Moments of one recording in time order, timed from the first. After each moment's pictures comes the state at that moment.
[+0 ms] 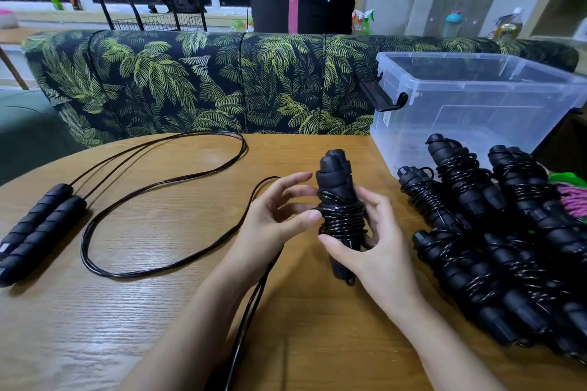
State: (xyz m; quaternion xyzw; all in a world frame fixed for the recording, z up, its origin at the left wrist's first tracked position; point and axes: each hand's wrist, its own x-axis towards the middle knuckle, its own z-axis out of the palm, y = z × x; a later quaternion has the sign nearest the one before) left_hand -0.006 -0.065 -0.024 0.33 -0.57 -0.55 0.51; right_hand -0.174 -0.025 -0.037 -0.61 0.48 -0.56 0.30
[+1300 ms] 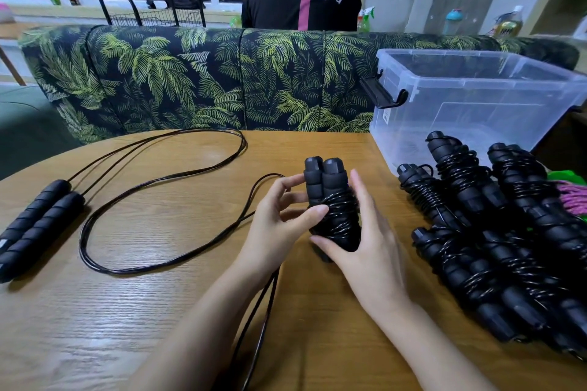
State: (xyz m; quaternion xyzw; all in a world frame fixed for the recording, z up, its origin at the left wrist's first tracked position) left_hand -0.018 -0.061 -0.029 0.39 -0.58 -0.49 0.53; right_hand -0.168 -0.026 -0.044 -0.68 0.56 -0.46 0.06
